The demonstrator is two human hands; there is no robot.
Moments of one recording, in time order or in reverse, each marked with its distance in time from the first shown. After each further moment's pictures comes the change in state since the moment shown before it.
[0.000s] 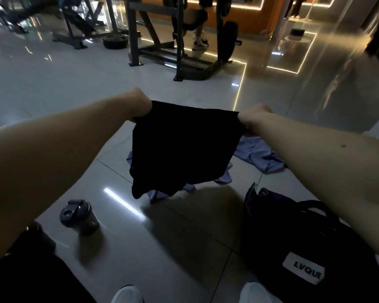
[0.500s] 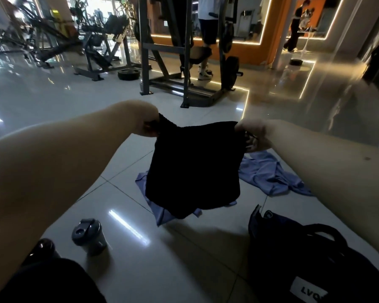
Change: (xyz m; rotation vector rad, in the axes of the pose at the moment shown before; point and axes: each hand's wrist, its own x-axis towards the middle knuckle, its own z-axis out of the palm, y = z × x) left_hand -0.030 0.026 -0.056 -0.522 -0.210 -0.151; right_hand -0.030 -0.041 -0.046 0.276 -0.544 0.080
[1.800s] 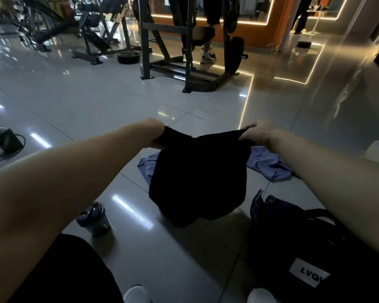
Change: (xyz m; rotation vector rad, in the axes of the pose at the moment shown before) left_hand -0.005 -0.065 0.053 0.041 0.140 0.090; right_hand 0.020 0.061 0.006 -0.282 0.330 -0.235
